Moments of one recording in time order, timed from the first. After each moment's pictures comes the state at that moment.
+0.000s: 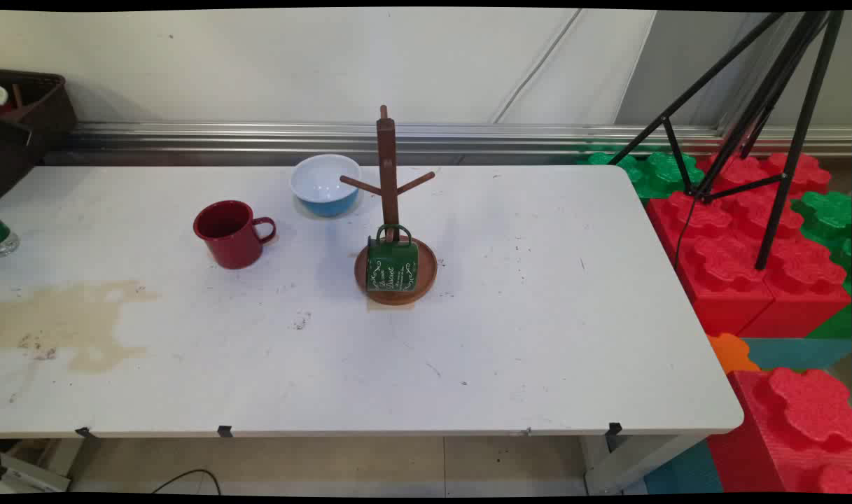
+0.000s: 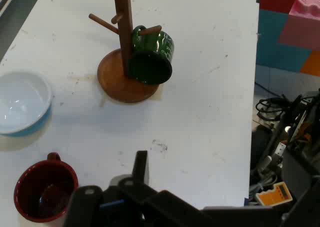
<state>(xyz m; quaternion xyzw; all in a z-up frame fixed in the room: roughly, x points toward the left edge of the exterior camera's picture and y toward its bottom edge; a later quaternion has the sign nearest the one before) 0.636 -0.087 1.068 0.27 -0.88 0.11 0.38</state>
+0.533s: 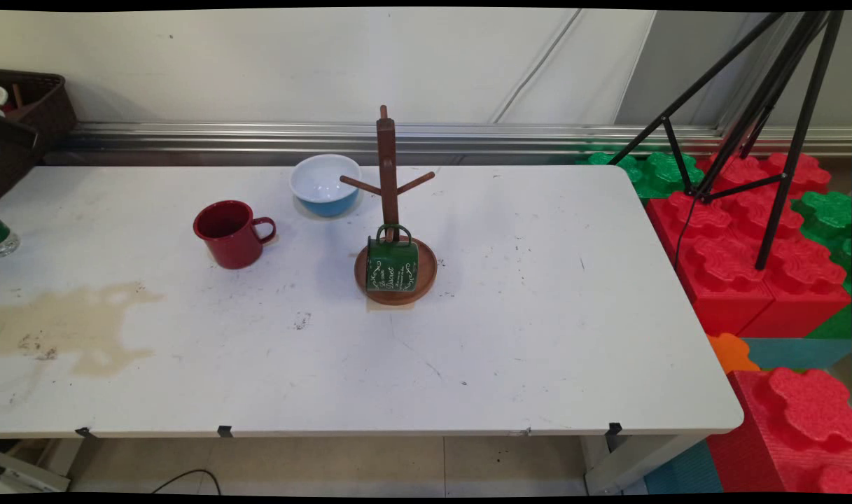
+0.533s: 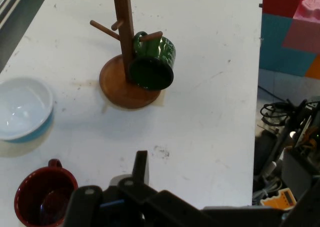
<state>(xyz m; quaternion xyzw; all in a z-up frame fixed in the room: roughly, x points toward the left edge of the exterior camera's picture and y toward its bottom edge) 0.626 -0.083 1.064 0.27 -0.88 0.12 0.38</state>
